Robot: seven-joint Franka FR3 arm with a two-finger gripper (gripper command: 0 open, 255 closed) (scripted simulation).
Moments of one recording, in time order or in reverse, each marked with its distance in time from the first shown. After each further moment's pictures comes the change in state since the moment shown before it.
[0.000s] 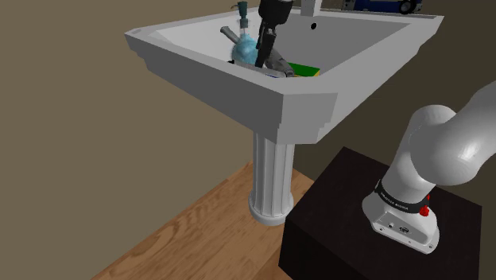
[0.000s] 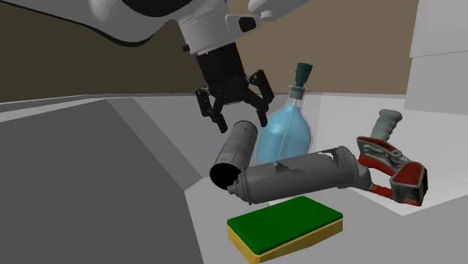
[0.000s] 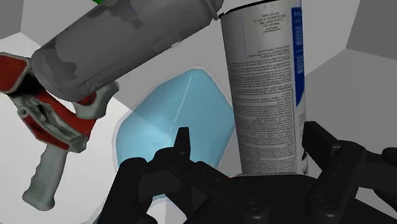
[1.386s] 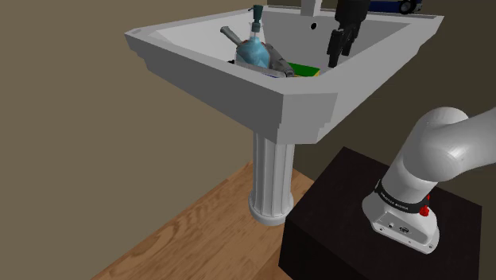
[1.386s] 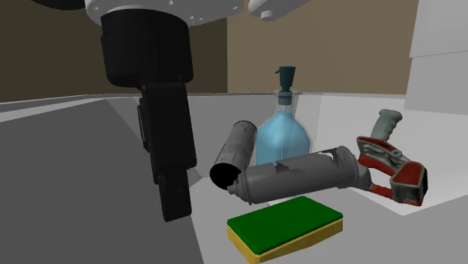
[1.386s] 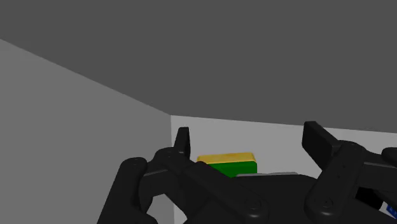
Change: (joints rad) arm -0.262 -0.323 -0.072 -0.164 -0.057 -0.484 0.329
